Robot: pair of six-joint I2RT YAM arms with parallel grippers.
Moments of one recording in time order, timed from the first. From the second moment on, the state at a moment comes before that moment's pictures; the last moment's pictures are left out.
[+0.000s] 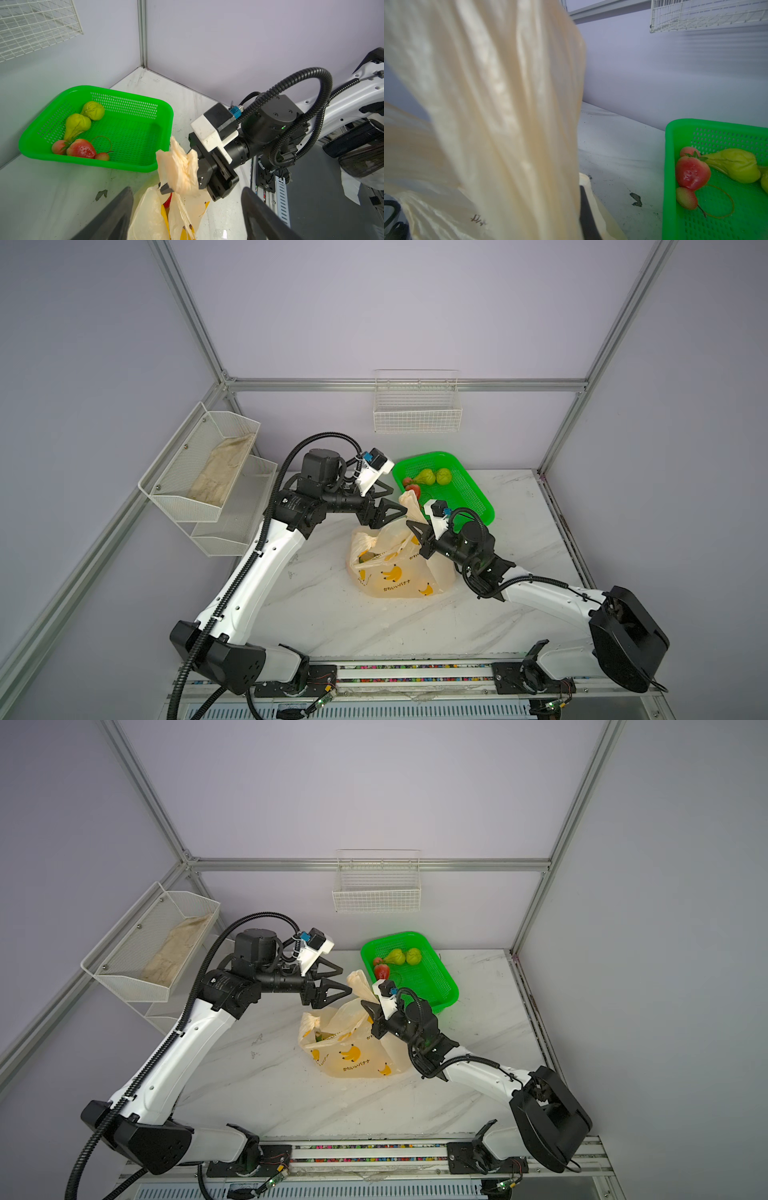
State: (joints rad) left arm -0.39 1.40 1.60 -0.72 0.78 0.18; right arm 0.73 1.37 0.74 0.59 -0.20 0.15
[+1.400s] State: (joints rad) left arm -0.45 1.59 1.63 -0.48 0.89 -0.02; right arm 0.73 1.37 0.76 0.58 -0.23 0.16
